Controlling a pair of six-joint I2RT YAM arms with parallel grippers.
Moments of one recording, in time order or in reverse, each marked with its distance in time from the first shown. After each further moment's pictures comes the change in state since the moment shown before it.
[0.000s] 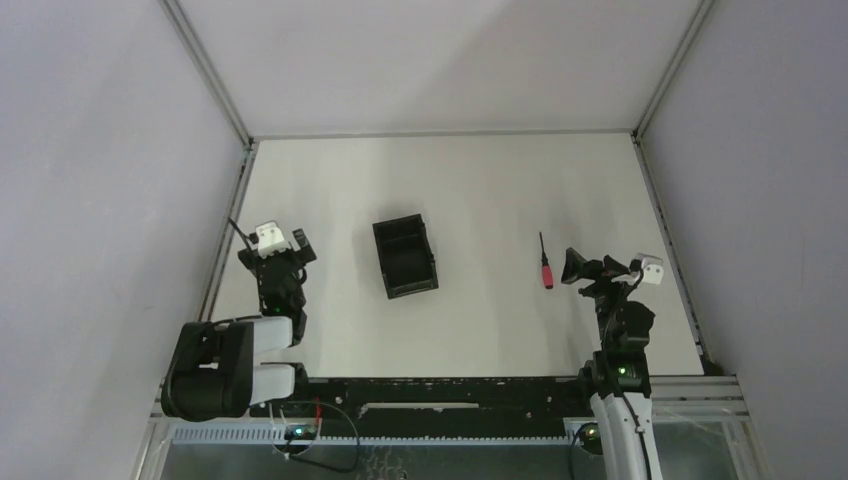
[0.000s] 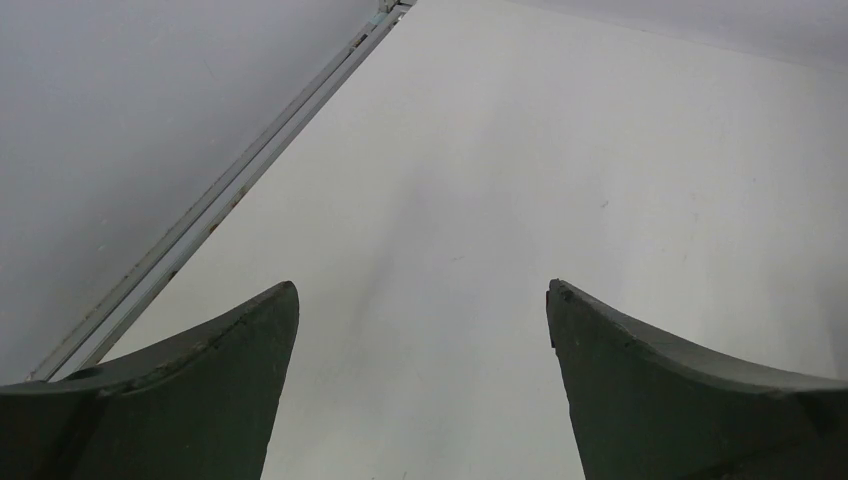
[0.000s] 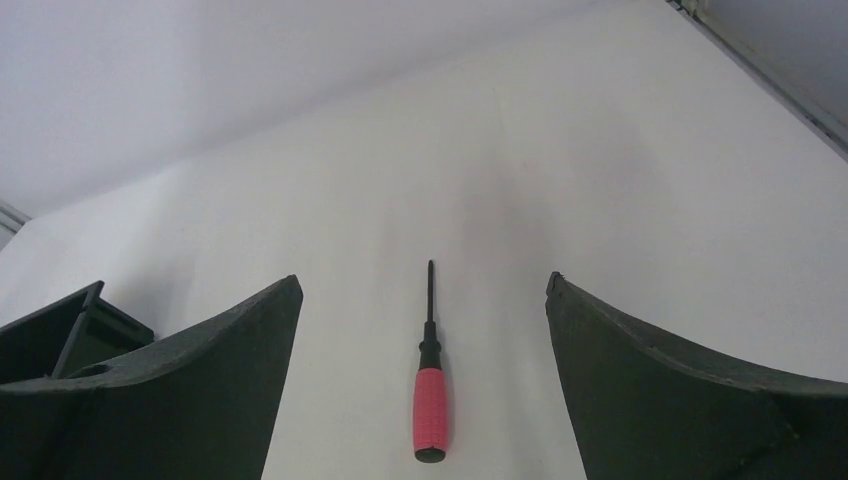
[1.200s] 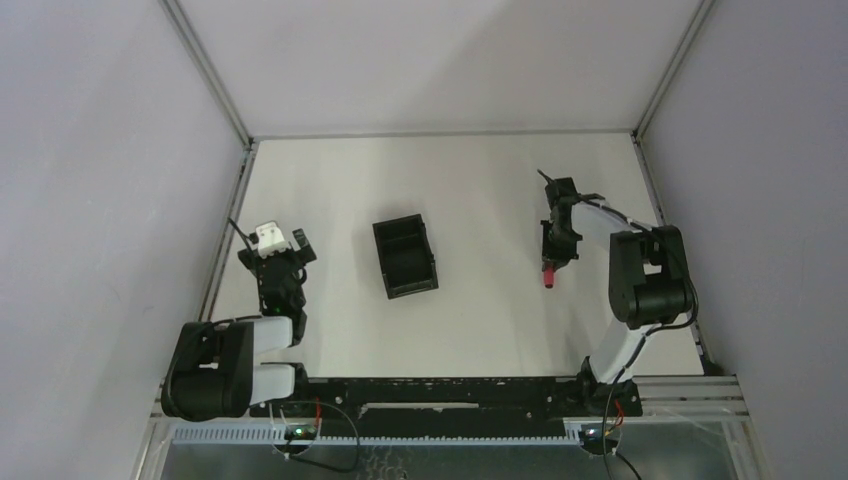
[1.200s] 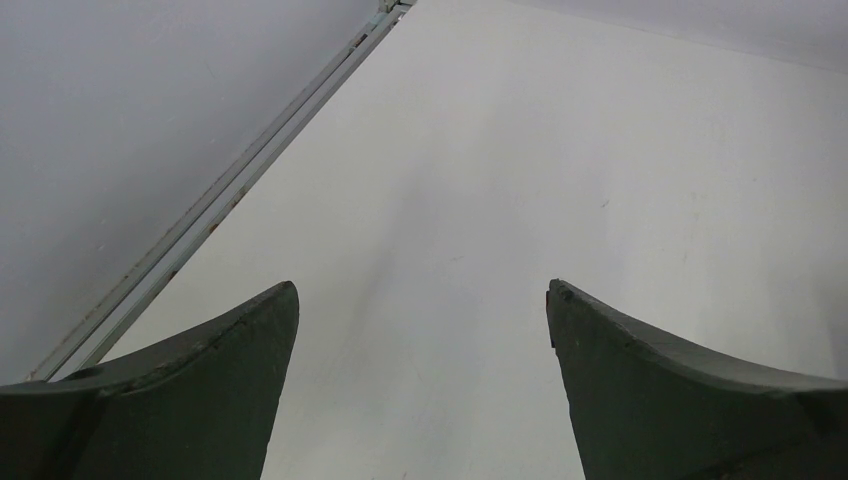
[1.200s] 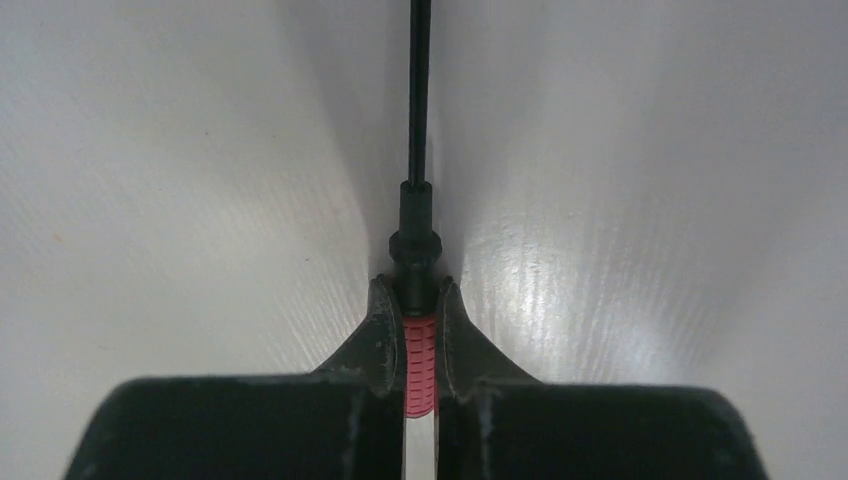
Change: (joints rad) left arm 0.000 0.000 0.000 0.000 0.000 0.000; right arm 0.181 1.650 1.015 -0.771 0.050 -0.093
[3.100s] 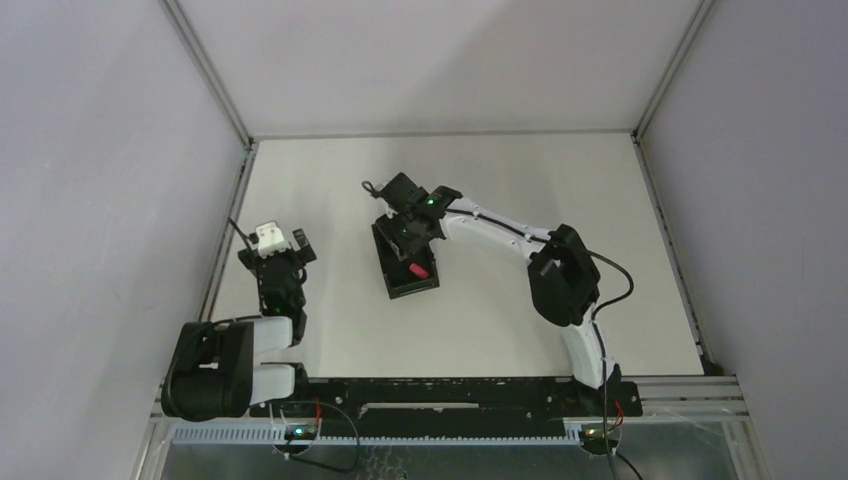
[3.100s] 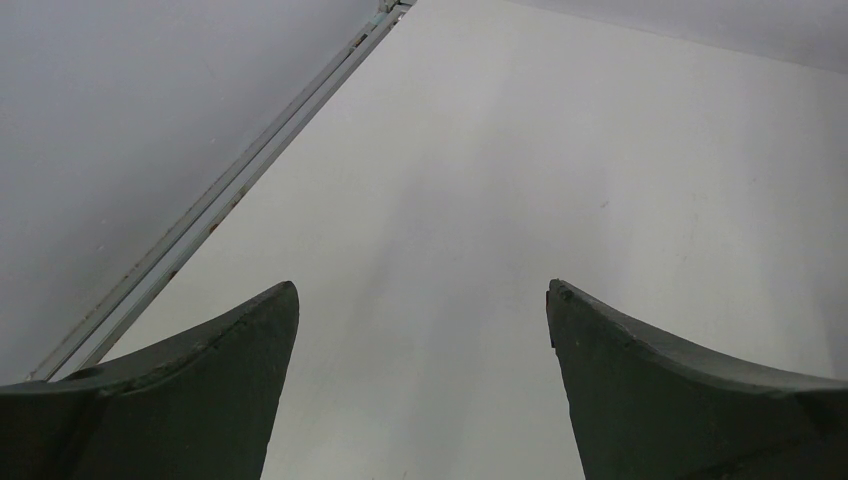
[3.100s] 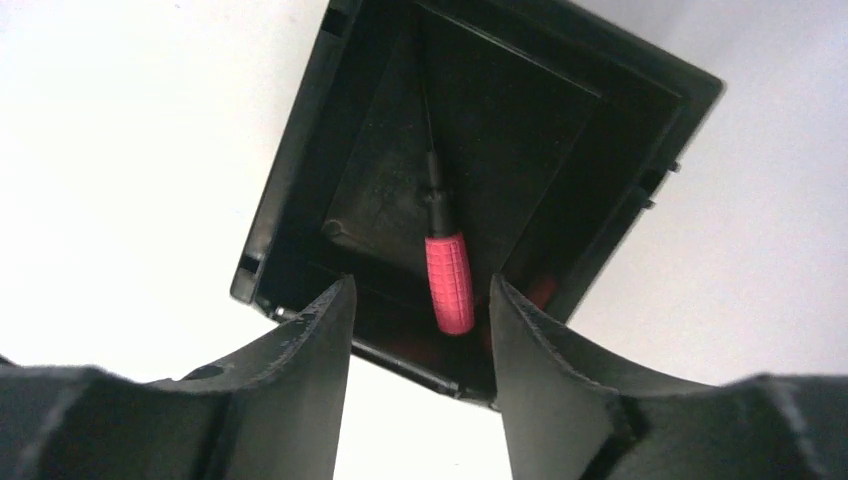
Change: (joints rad) left arm 0.000 0.000 0.000 0.000 0.000 0.000; right arm 0.750 0.336 0.727 -0.060 0.000 -0.088
